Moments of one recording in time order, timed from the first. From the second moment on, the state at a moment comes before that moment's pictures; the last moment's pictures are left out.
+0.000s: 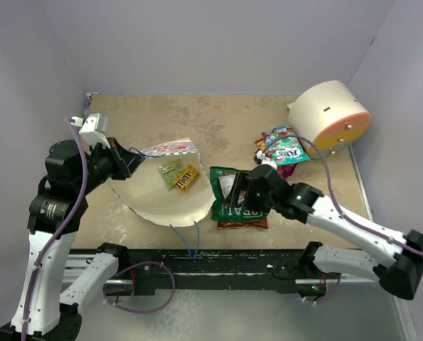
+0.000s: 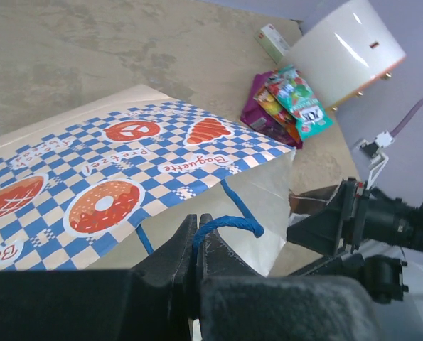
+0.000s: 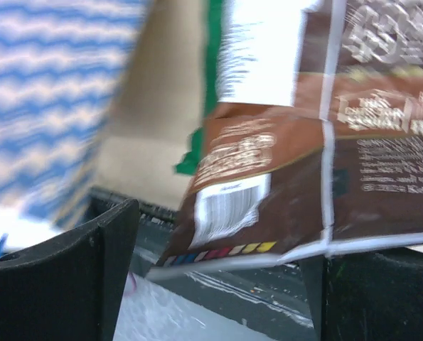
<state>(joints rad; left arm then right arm) -0.19 0.79 1.24 -0.79 0.27 -0.45 0.90 1.13 0.88 -0.70 0.20 1.04</state>
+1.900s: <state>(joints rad) -0.19 0.82 1.30 -0.77 0.52 -0.43 1.24 2.17 1.45 0.11 0.70 -0.41</state>
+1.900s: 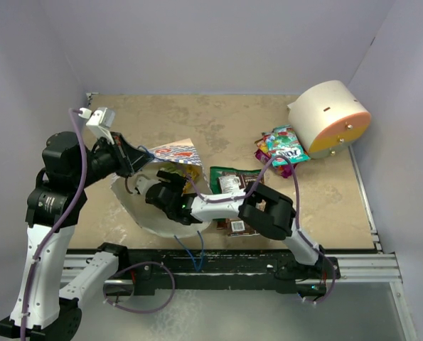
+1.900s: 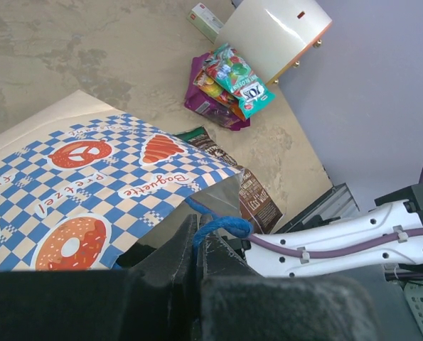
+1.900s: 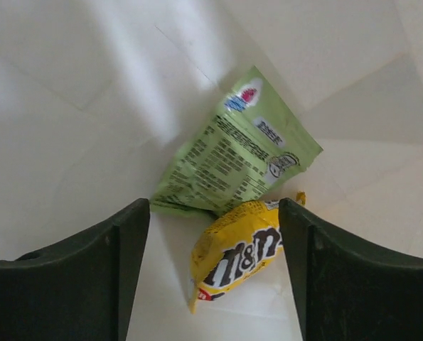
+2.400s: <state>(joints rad) -0.19 0.82 1.31 -0.77 0.52 -0.43 1.16 2.21 1.51 -0.03 0.74 -0.41</state>
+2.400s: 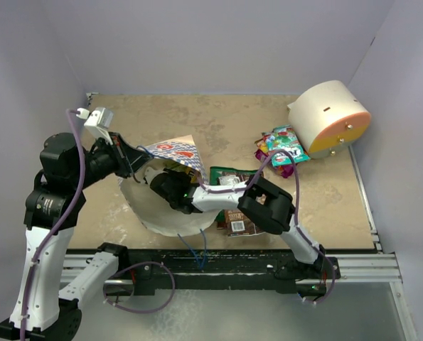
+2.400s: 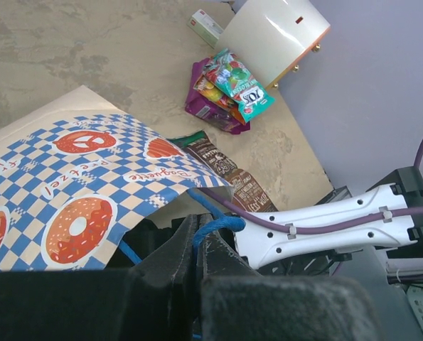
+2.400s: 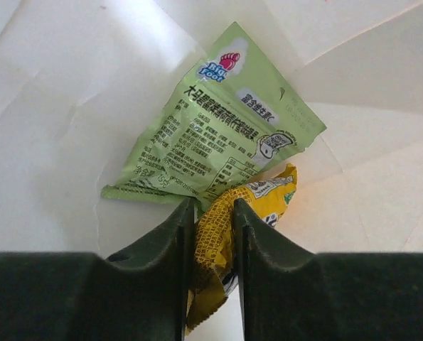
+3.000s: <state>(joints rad) -0.19 0.86 1.31 -0.76 0.48 -0.43 1.23 1.85 1.29 -0.10 0.40 -0.32</state>
